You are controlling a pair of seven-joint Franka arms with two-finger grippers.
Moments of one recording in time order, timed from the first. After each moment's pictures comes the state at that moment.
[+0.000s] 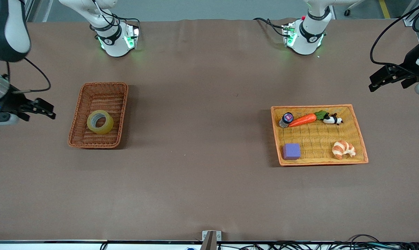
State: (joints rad) left arm -0.01 -0.04 -0.05 -1.57 0.03 1.55 -0.14; right arm -0.08 -0.02 -0.02 -1.80 -0.01 1.87 -0.17
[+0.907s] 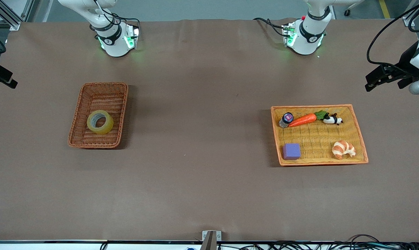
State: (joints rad) left arm -0.03 -0.04 -0.06 -1.57 0.03 1.55 -0.14; right arm -0.02 -0.01 -0.07 -1.46 -0.01 1.46 0.07
